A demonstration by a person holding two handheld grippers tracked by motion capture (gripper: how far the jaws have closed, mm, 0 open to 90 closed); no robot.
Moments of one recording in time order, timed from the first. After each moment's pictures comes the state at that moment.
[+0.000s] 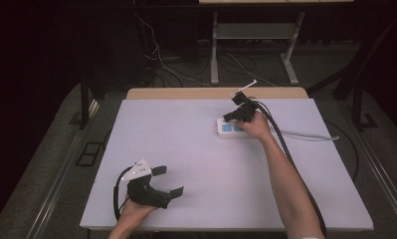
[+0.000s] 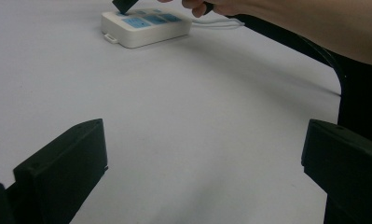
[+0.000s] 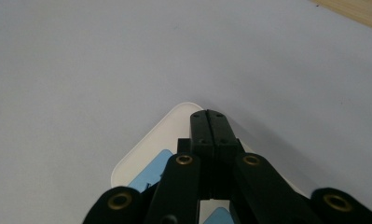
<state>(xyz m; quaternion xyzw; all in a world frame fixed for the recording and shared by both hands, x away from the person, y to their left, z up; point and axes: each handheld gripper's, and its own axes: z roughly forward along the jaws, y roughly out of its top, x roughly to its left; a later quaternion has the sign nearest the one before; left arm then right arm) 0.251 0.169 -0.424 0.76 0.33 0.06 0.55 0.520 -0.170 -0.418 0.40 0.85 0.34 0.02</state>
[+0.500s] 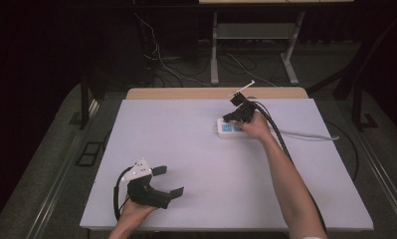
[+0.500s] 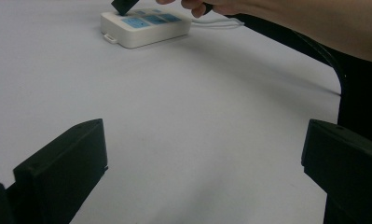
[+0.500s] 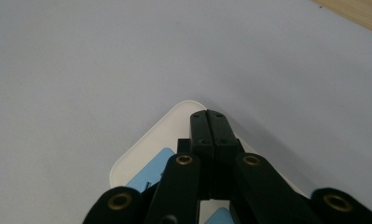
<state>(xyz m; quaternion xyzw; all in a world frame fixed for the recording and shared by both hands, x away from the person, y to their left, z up) 0.251 0.168 -0.423 0.77 0.33 0.06 0.55 0.519 -0.165 -0.417 0.39 0.86 0.33 0.03</state>
